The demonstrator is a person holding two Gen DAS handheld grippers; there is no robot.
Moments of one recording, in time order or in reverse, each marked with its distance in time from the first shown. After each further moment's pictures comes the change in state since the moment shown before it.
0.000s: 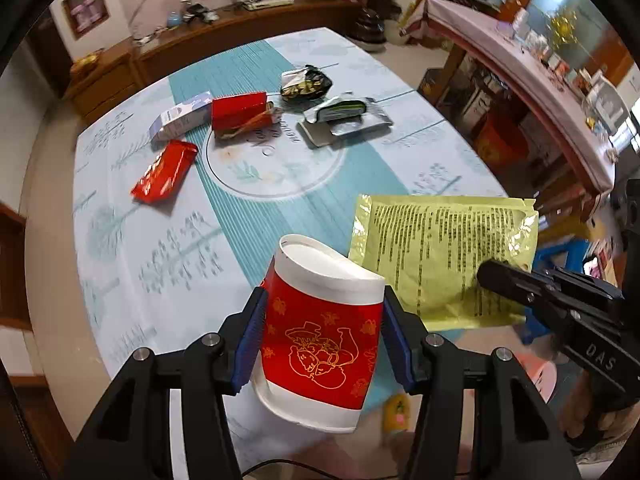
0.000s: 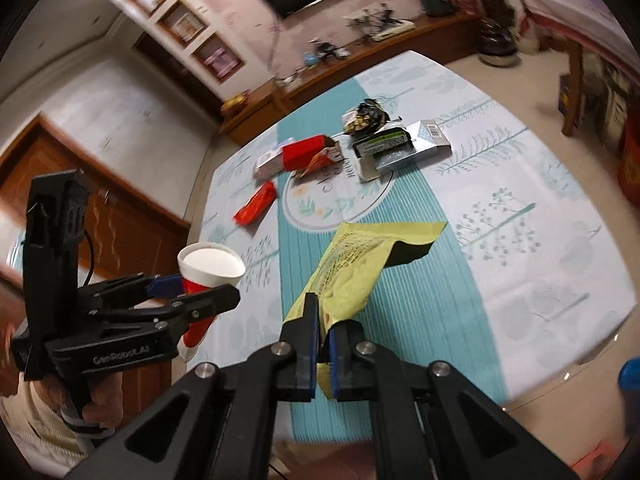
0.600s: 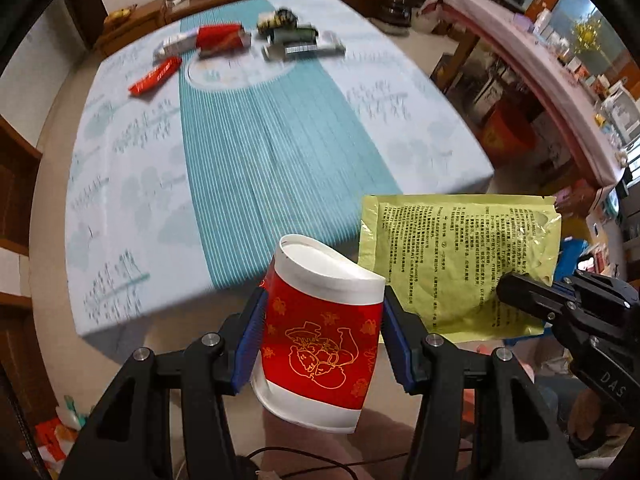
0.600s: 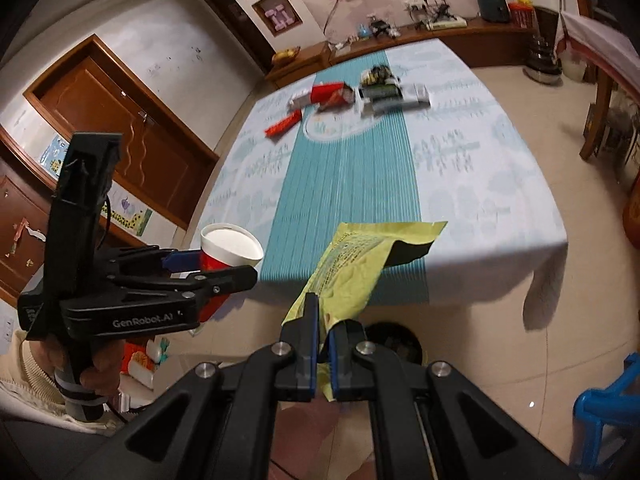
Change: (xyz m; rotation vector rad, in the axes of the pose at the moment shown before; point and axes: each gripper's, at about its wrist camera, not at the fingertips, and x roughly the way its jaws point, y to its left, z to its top) left arm -0.009 -0.127 -0.127 -0.131 0.087 0.052; right arm -0.111 -0.060 -0.114 -0.198 0.132 0.059
